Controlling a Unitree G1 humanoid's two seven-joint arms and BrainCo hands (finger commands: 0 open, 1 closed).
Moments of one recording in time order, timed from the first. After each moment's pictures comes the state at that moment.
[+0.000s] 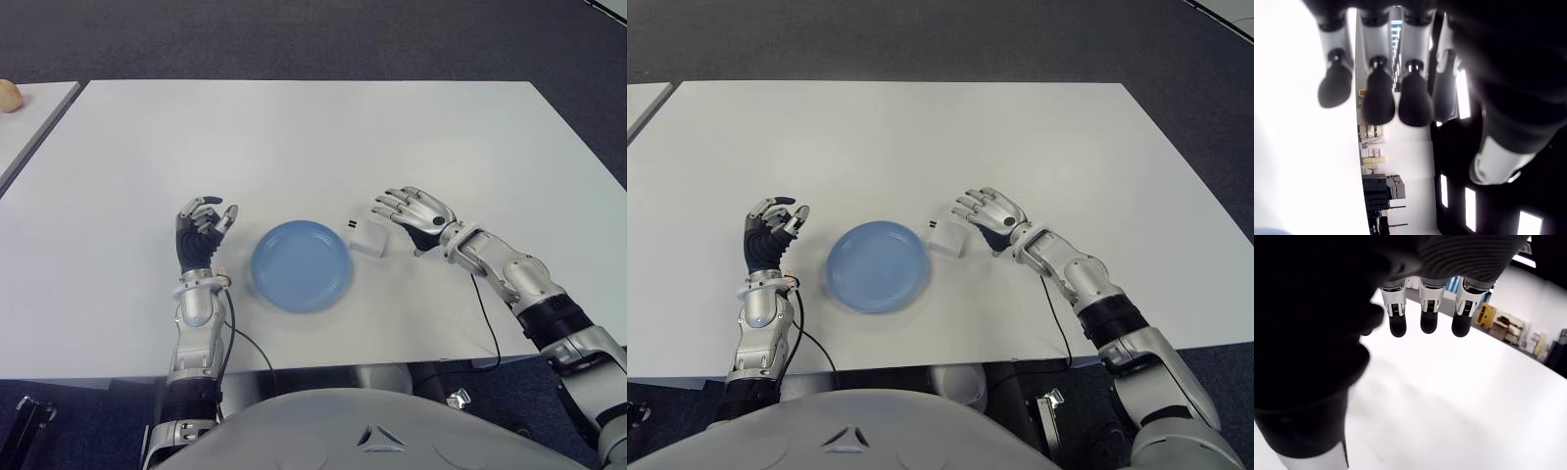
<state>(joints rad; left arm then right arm) 0.15 -0.02 0.14 0.13 0.07 -0.34 0.20 -0.33 -0.72 0.49 0.27 -1.23 -0.31 -0.02</state>
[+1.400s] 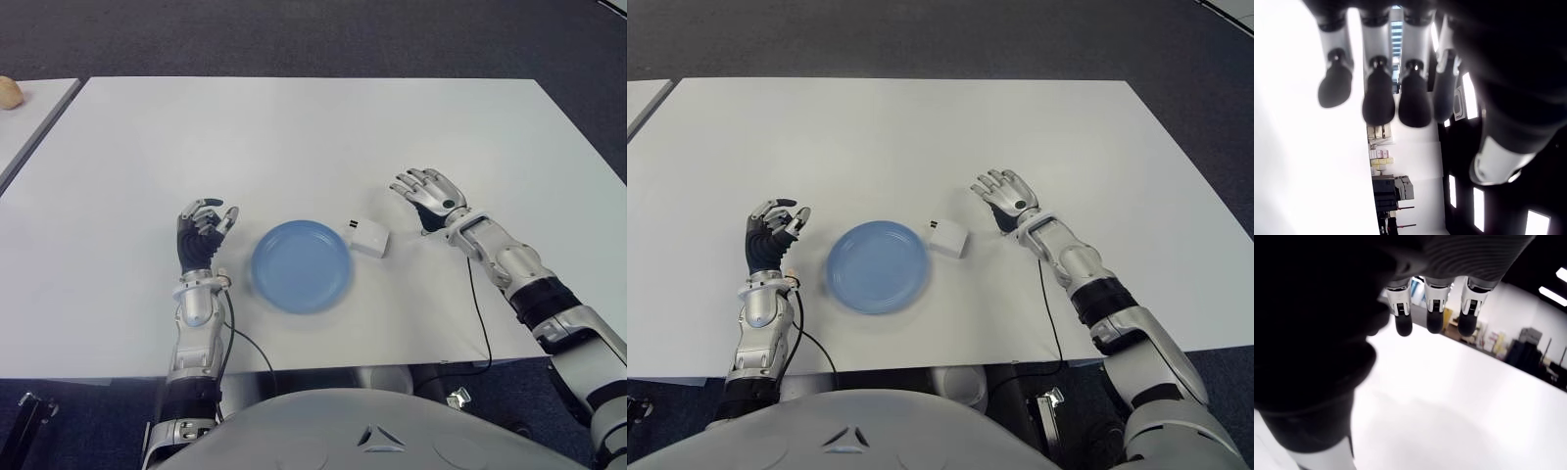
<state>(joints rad) 0.15 -0.01 0.14 0.14 0.08 -0.32 0.20 -0.40 -0.71 0.52 0.36 -1.10 -0.16 -0.02</state>
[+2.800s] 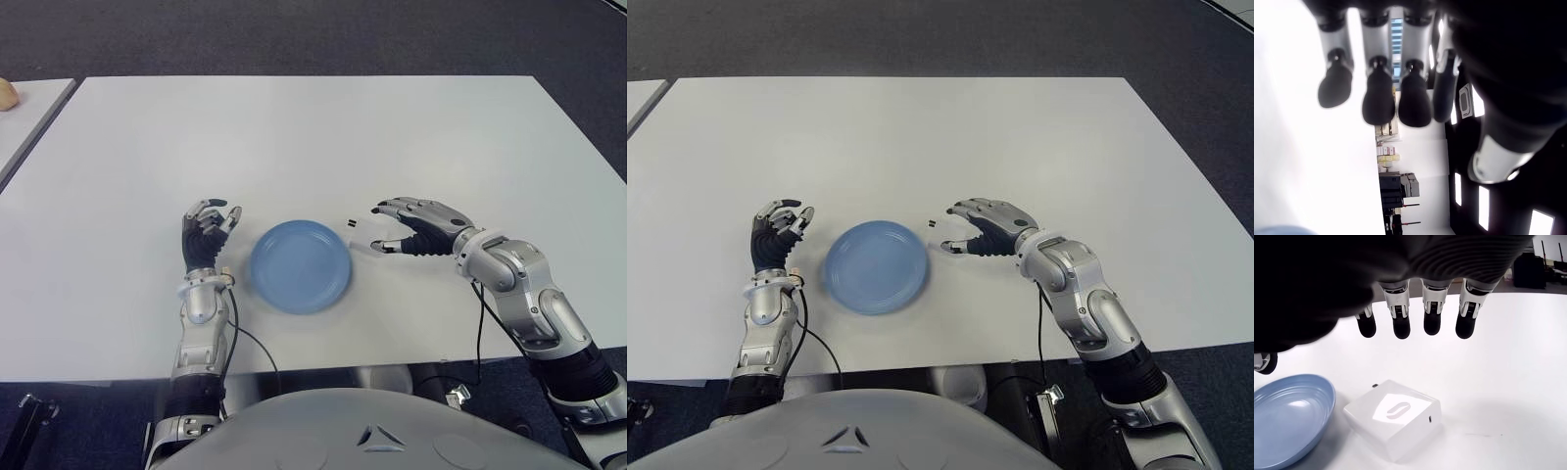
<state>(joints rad) 0.13 -0.03 0.14 0.16 0.08 -0.30 0.20 -0.06 -0.69 0.26 -0.40 -0.74 0.06 0.63</state>
